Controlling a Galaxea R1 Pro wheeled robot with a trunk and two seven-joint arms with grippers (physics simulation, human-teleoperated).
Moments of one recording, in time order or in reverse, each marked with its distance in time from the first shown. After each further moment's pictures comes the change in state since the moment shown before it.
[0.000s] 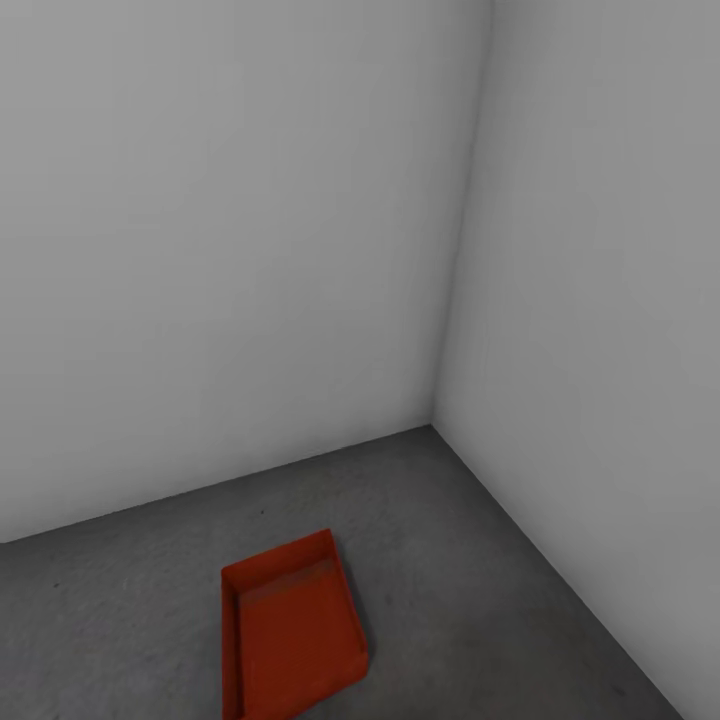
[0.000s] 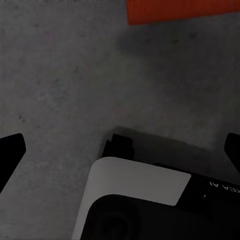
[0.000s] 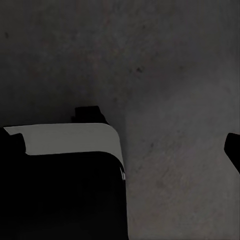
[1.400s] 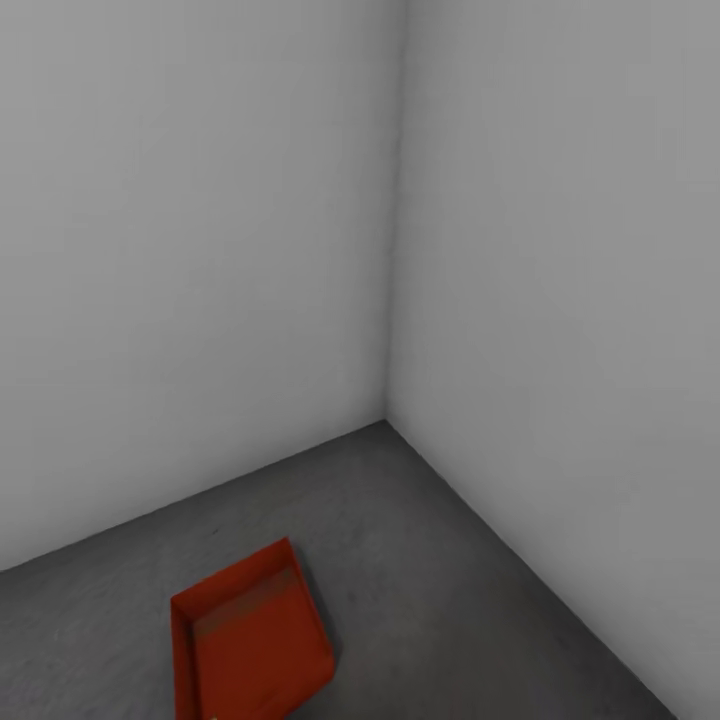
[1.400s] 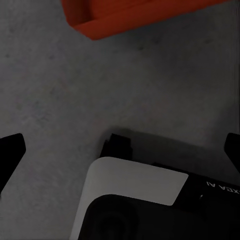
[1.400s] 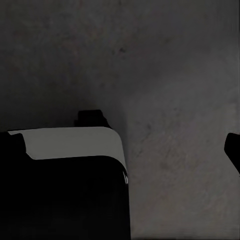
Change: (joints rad) left arm -0.012 -0.003 0.004 0.001 0.000 0.018 0.005; right arm -0.008 0.008 0.009 0.000 -0.008 0.000 -0.005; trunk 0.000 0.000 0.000
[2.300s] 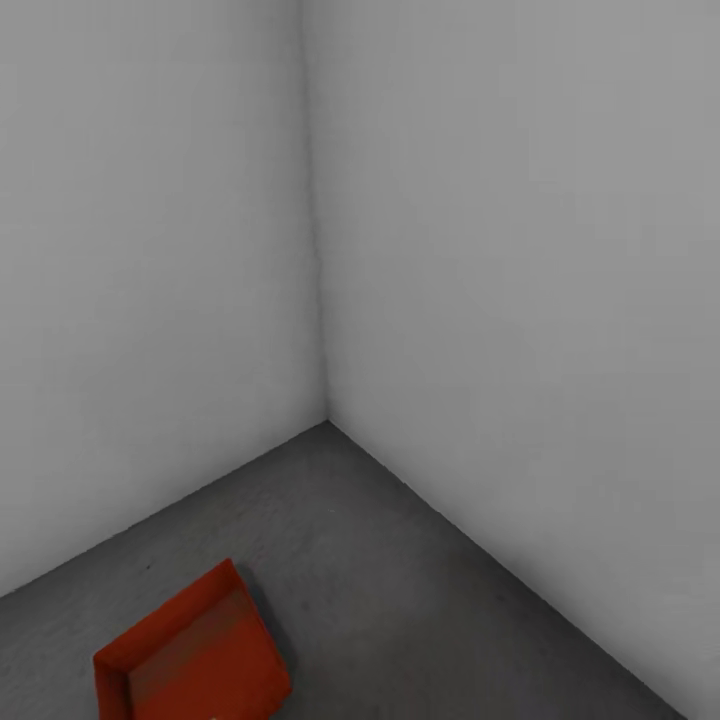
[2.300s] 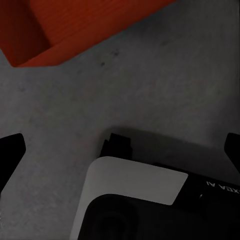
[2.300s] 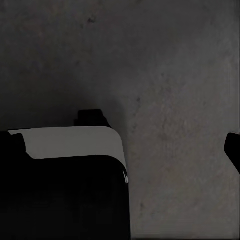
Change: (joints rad) left arm 0.000 -0.001 0.000 0.000 0.000 0.001 0.000; right arm 0.000 0.000 0.000 0.000 0.000 0.001 0.002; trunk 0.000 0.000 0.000
